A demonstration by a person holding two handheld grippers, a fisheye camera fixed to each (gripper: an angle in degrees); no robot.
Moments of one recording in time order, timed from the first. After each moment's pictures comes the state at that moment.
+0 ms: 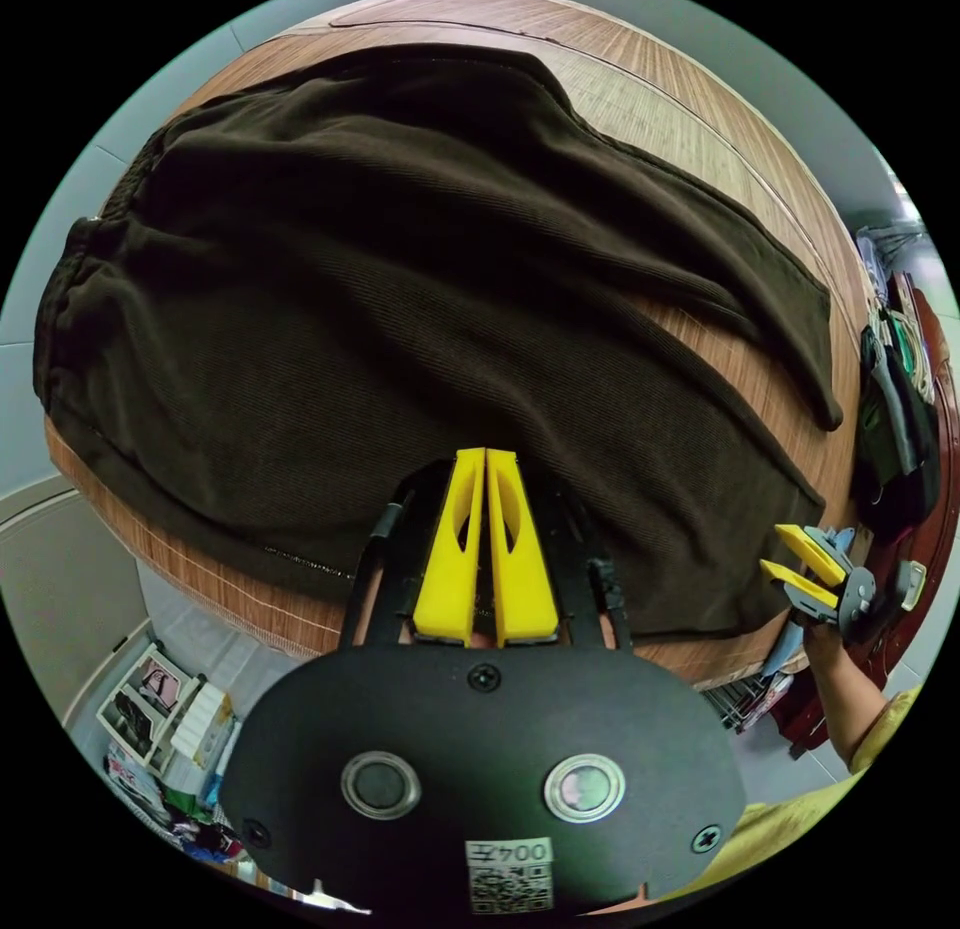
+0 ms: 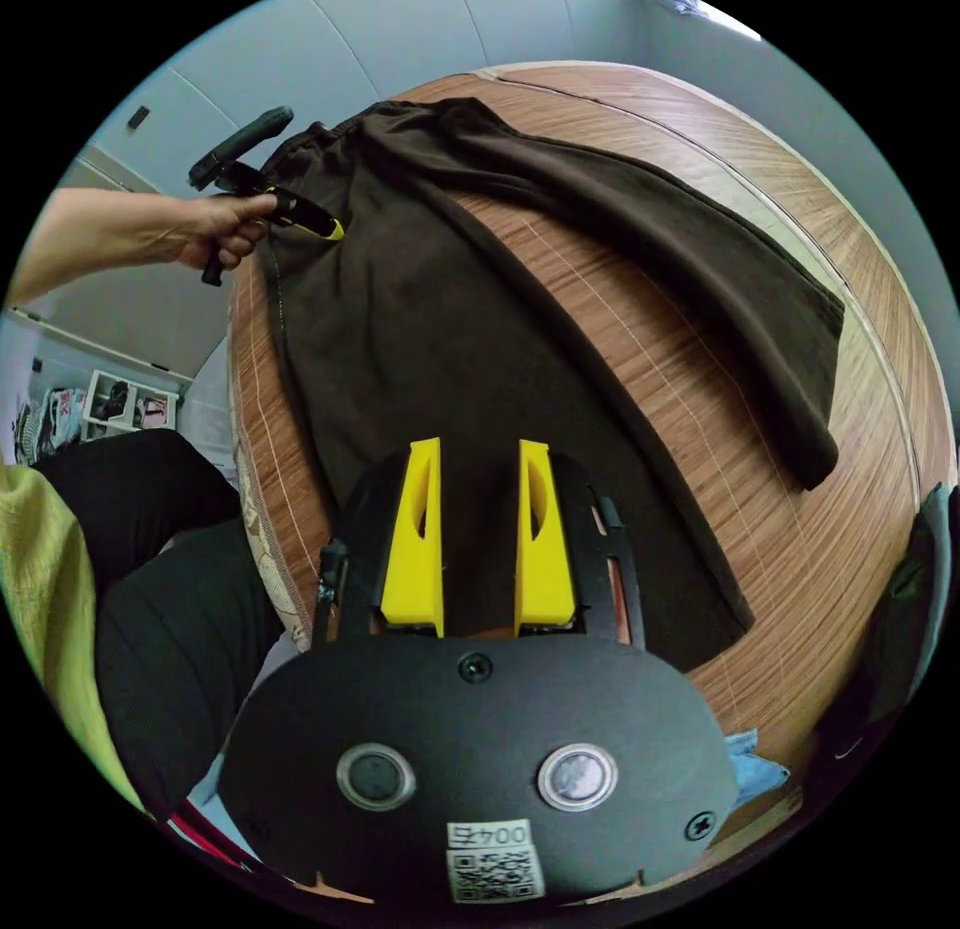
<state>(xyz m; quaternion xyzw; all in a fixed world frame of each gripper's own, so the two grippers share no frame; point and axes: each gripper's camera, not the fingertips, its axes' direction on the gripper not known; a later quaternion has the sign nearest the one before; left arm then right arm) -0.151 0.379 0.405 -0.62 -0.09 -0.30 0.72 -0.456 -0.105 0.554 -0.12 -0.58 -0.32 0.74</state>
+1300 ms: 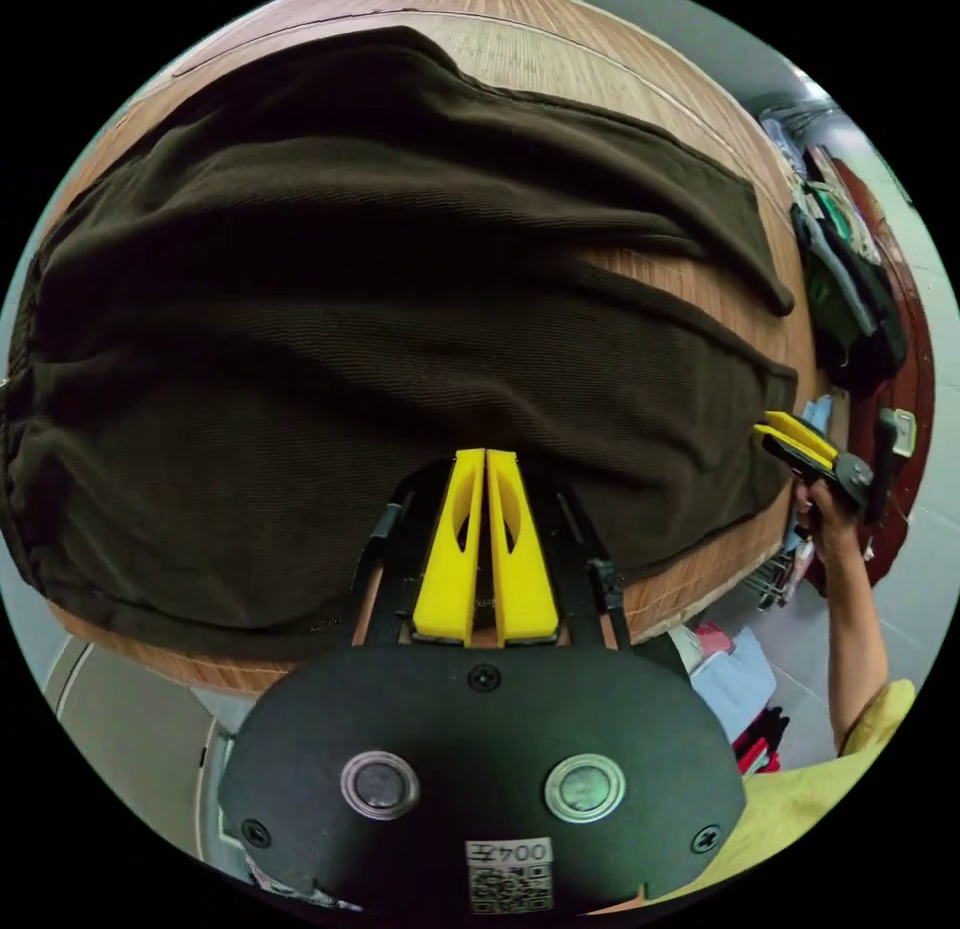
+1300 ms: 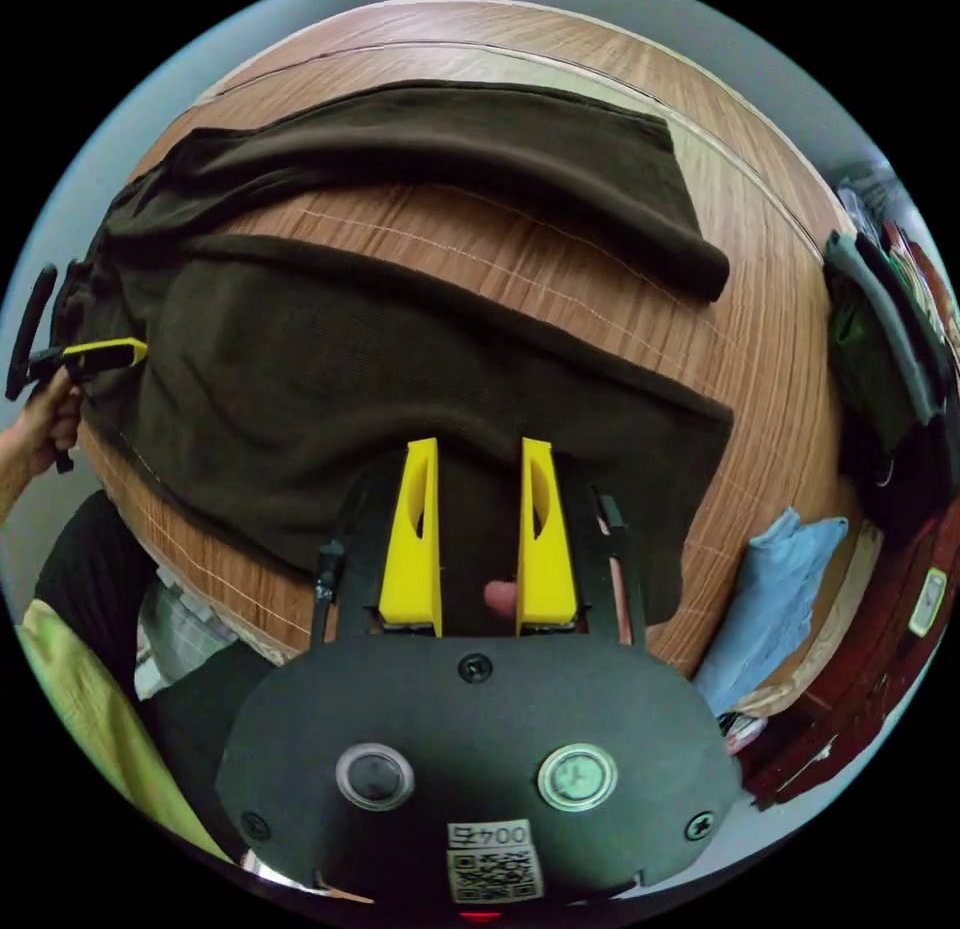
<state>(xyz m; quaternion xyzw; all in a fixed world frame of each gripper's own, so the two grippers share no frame) -0.216 0.408 0.386 -0.65 0.07 -0.21 0.73 -0.507 -0.122 0.542 -0.32 -0.40 -0.14 0.85</state>
